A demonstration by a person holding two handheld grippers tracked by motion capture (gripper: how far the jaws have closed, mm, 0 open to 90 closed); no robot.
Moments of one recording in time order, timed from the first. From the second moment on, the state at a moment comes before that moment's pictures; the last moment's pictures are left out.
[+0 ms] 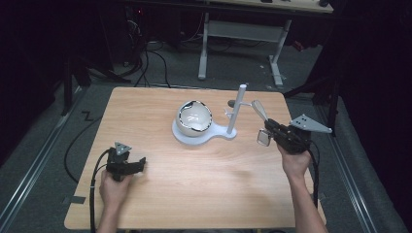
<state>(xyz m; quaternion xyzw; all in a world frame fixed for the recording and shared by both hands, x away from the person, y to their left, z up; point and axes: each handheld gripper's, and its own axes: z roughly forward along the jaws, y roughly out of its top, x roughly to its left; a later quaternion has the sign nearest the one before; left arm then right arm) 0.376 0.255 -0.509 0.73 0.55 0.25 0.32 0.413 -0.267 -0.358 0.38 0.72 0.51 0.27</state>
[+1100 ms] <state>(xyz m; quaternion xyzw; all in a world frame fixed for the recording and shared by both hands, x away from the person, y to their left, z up) 0.376 0.255 -0.509 0.73 0.55 0.25 0.32 0.431 -0.250 -0.367 0.39 0.73 0.50 0.26</state>
